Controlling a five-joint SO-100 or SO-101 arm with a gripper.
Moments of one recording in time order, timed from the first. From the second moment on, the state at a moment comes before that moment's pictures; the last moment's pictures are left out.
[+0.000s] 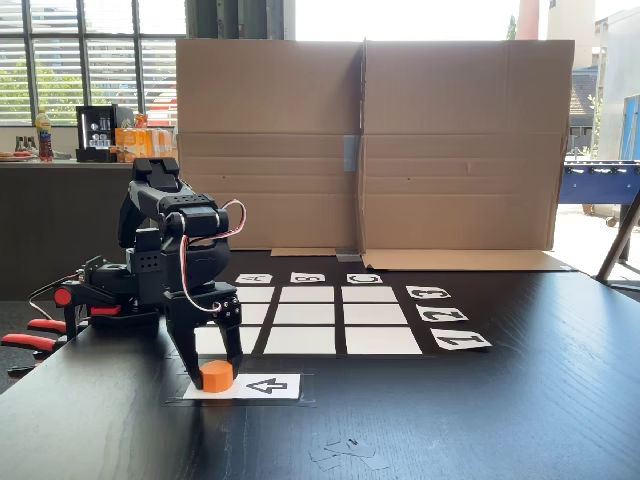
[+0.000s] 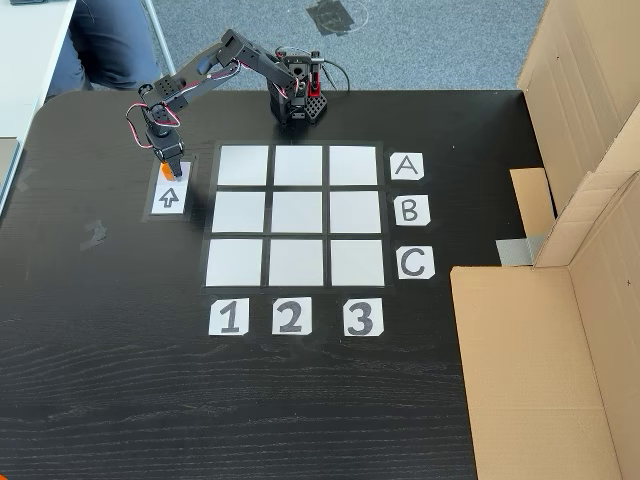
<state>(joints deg) 55.8 48.4 58.0 83.0 -3.9</state>
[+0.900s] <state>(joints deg) 63.5 87.3 66.3 88.7 -4.3</state>
